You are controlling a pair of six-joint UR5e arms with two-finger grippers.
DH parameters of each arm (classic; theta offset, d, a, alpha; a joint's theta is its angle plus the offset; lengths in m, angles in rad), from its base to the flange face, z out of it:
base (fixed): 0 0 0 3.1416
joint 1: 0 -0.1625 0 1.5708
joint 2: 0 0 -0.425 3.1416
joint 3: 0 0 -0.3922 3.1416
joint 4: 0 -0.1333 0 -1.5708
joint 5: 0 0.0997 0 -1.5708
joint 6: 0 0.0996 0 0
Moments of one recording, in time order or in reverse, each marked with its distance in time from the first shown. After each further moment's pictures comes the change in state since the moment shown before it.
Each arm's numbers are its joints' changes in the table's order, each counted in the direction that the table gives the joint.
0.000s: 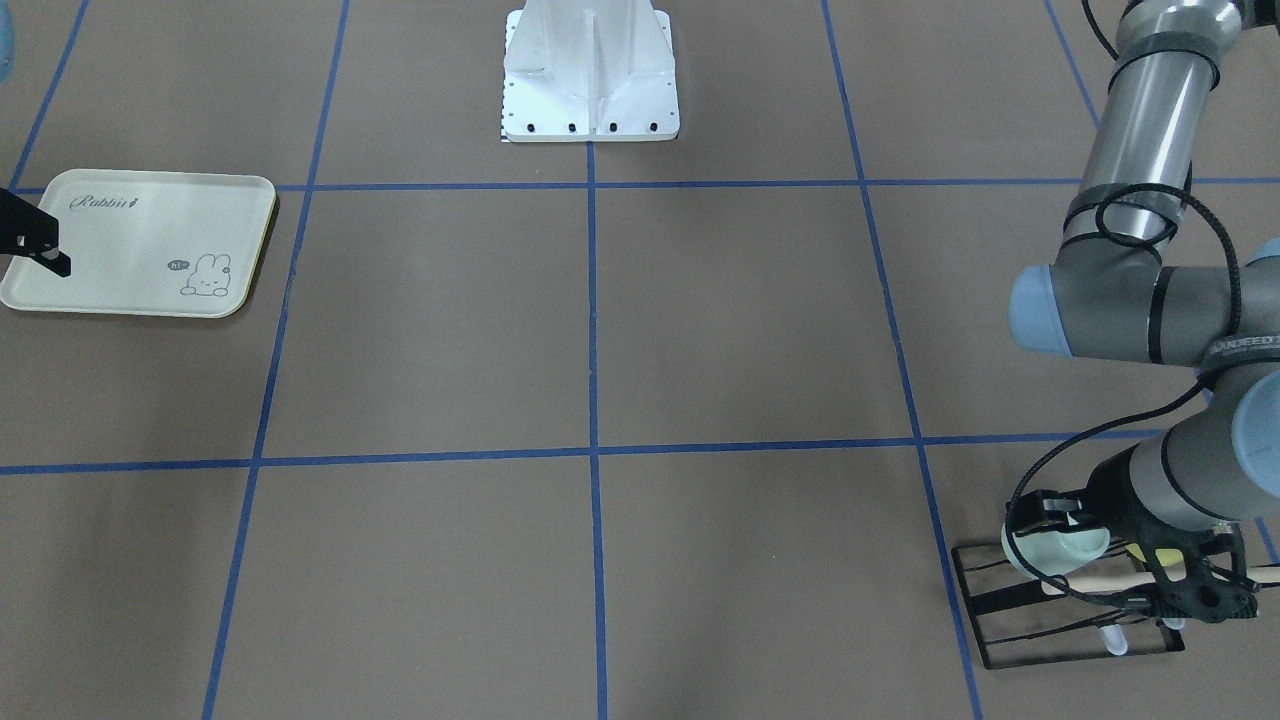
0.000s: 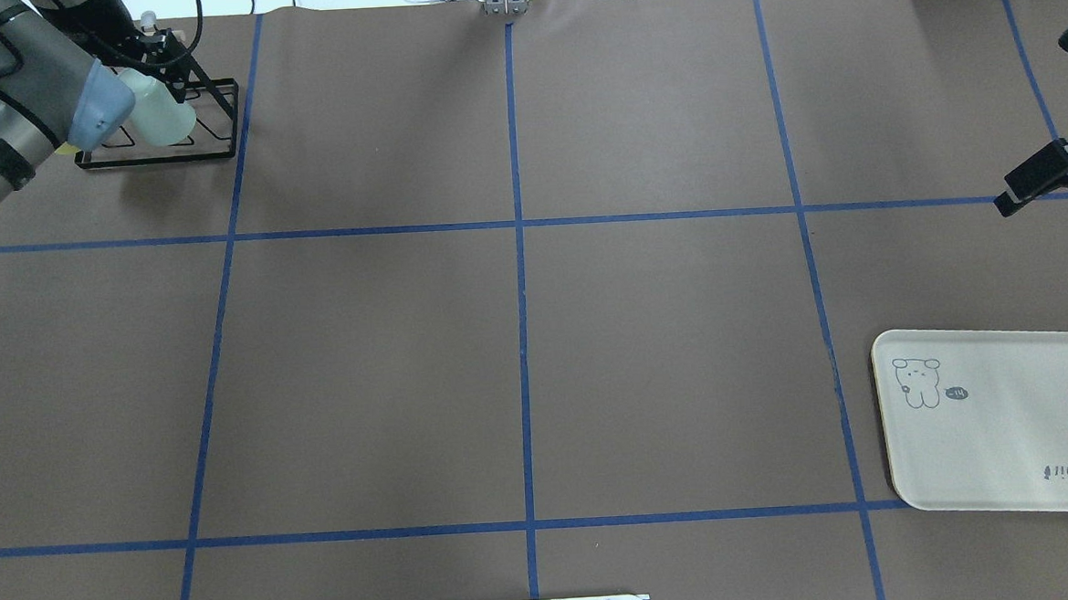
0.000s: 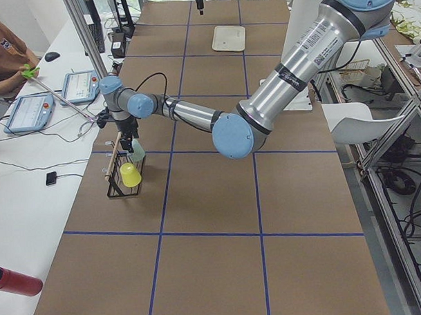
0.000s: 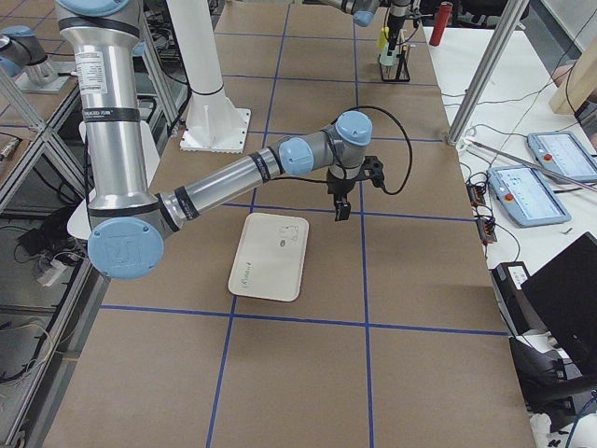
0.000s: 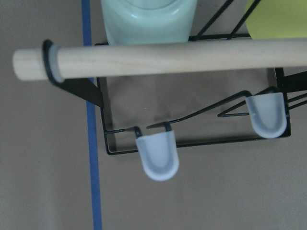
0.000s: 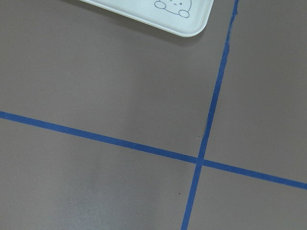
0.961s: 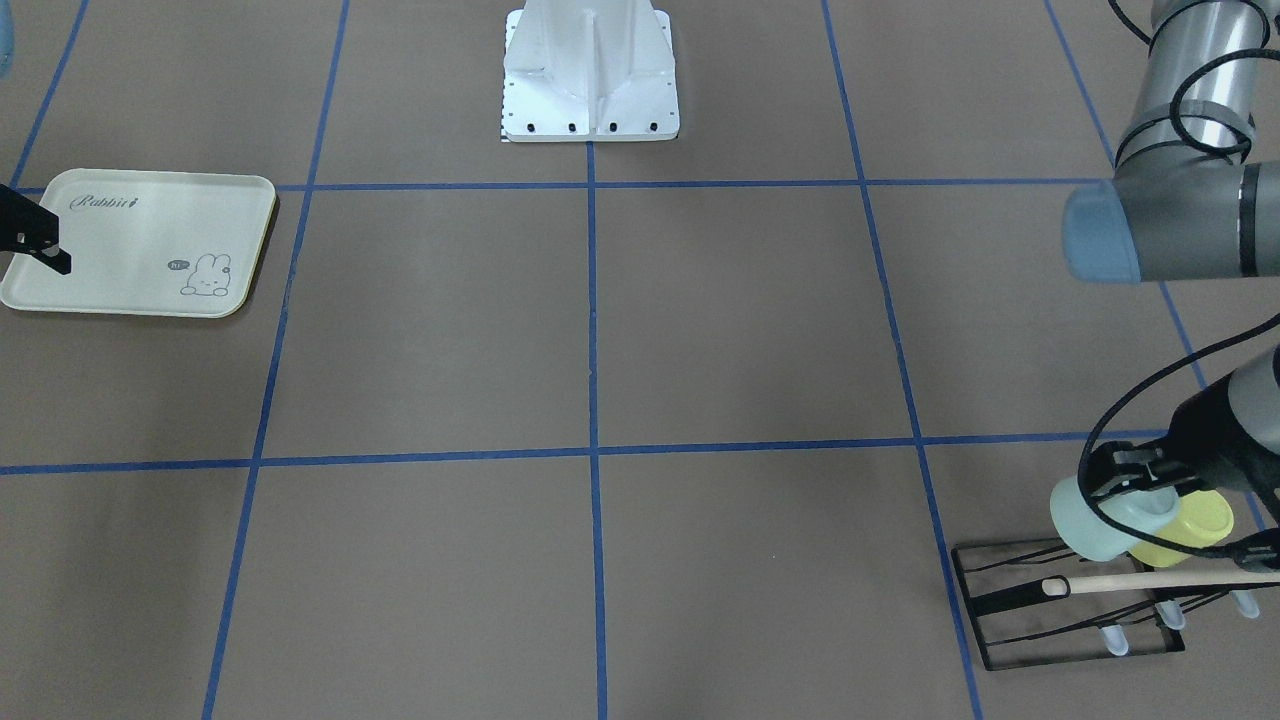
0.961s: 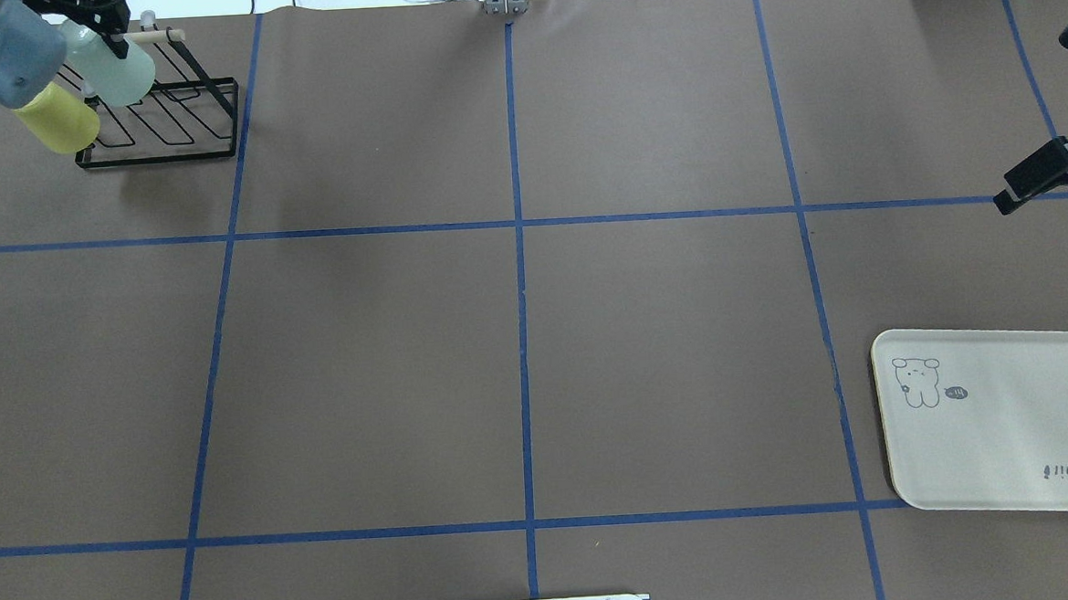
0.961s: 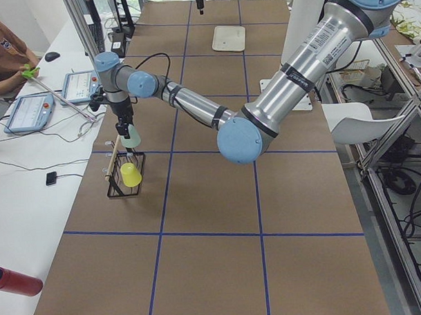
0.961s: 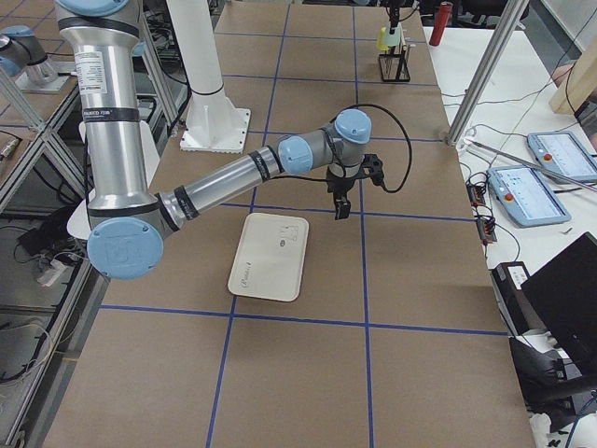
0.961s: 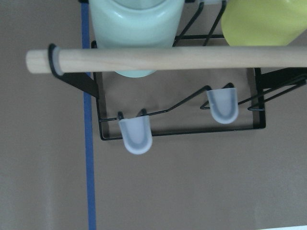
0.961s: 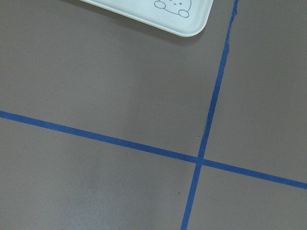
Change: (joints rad) left arm 0.080 -0.078 -0.328 -0.237 -0.002 0.008; right arm -0.001 -0.002 0.009 0.000 0.000 0.000
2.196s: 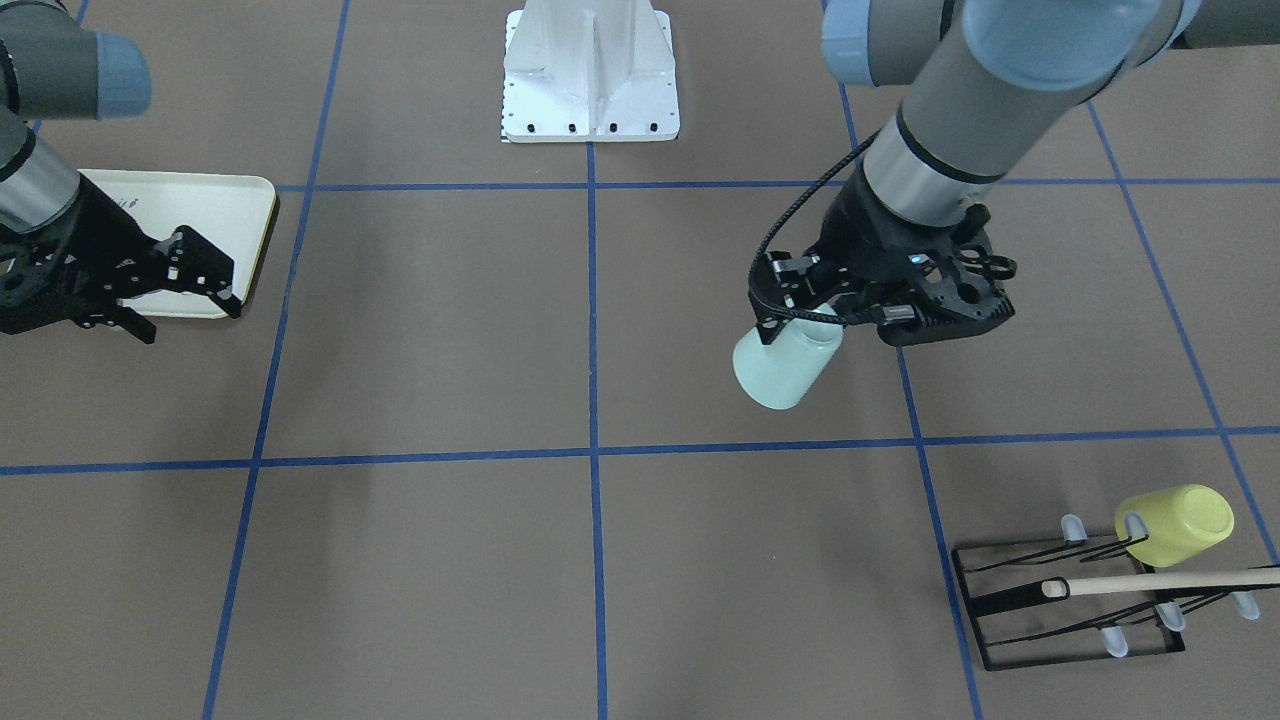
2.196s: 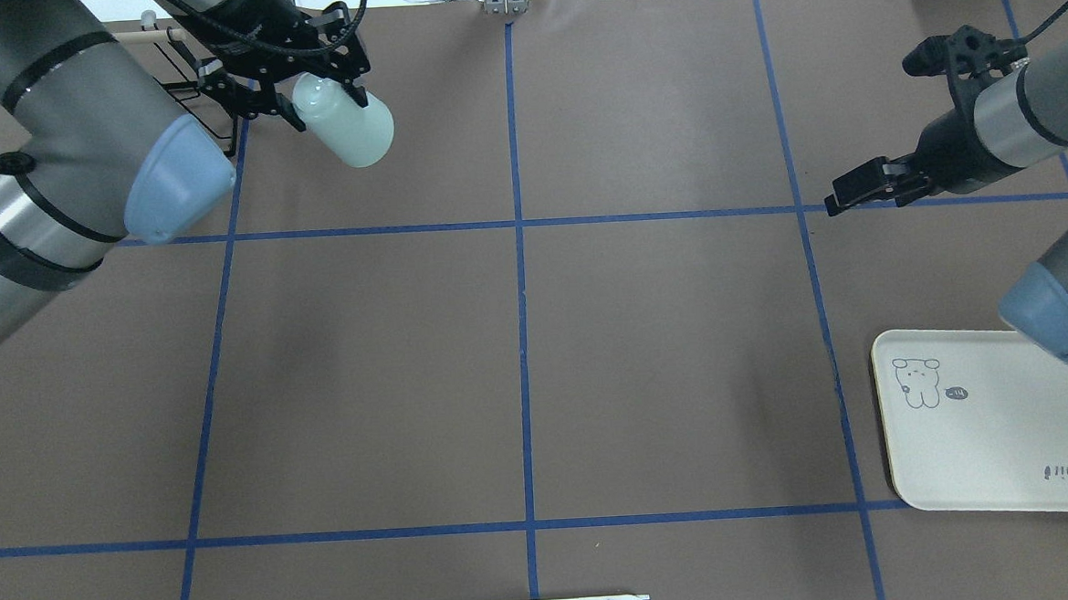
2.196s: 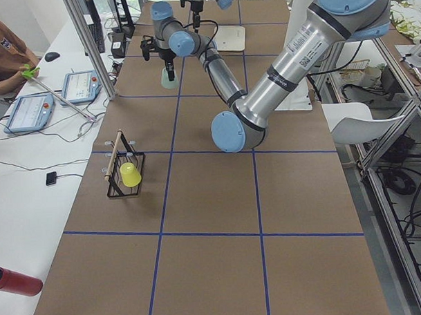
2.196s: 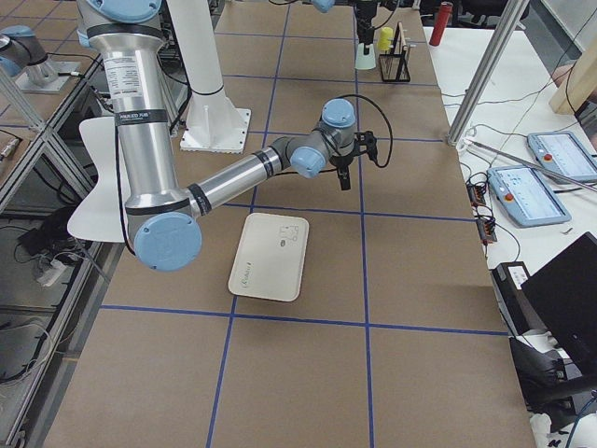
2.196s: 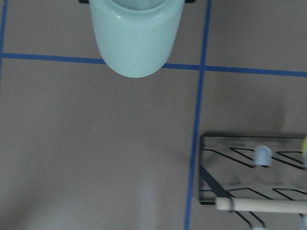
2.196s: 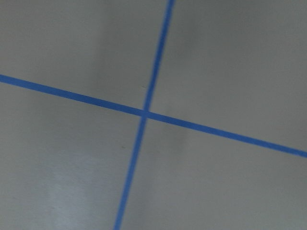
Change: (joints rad) left arm -0.287 0.103 -0.295 0.157 -0.045 -0.841; right arm 0.262 -0.081 -0.087 -0.593 -0.154 0.669
